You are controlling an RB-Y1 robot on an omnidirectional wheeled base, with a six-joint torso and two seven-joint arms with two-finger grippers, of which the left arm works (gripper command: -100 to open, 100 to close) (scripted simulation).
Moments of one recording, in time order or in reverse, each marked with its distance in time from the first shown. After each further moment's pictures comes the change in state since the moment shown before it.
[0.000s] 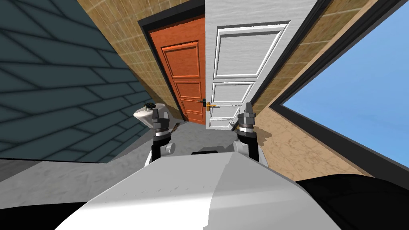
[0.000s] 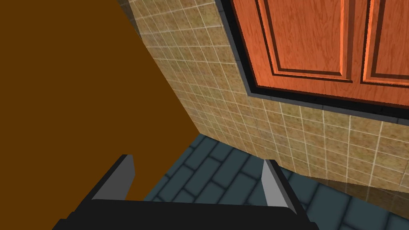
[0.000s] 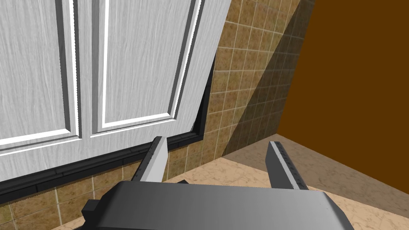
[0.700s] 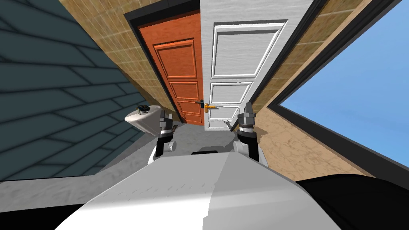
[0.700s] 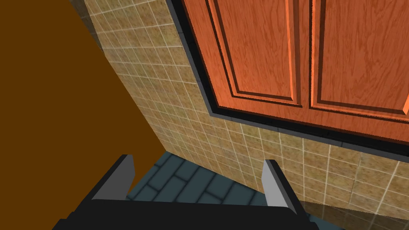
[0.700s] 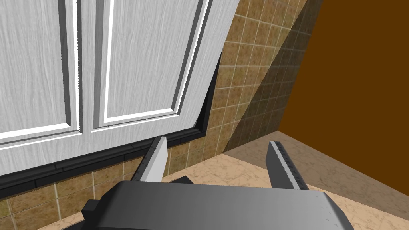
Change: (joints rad) arm -0.078 0.042 0.012 0.150 0.010 0.043 0.038
